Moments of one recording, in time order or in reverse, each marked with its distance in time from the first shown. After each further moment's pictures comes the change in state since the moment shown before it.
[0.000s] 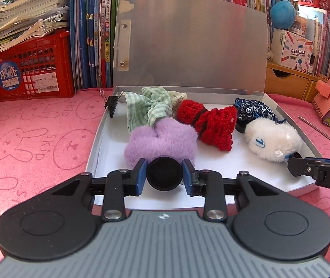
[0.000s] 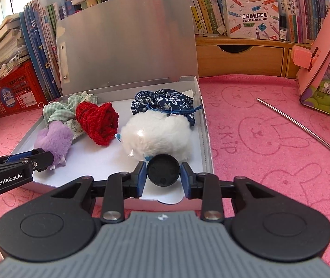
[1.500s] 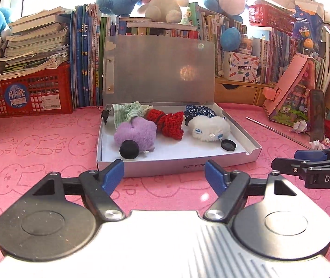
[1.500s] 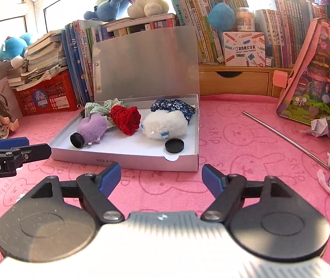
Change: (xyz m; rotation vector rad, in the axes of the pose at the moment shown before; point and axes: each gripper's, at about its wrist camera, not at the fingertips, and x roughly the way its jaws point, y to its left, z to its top) left arm -0.146 -0.009 -0.051 0.058 -0.121 -0.132; right arm -0.120 -0.005 -0.057 -0.072 -0.140 0.071
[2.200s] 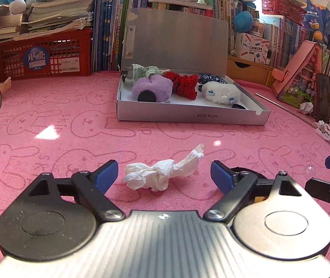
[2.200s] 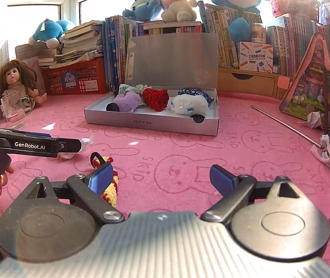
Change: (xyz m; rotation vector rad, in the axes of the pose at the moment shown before) left arm -0.019 0.014 -0.067 -0.065 0.059 0.046; right arm -0.063 0.041 -0.081 -0.113 -0.057 0.022
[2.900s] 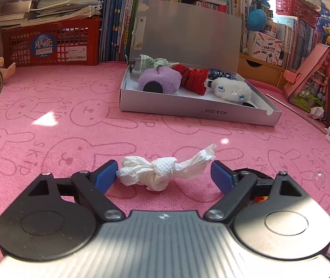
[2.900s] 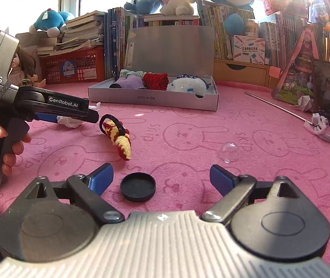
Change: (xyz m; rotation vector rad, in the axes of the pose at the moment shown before) left arm 0.019 -0.003 -0.003 -0.066 0.020 0.038; right arm -0.012 0.026 -0.048 -0.009 -0.005 -0.057
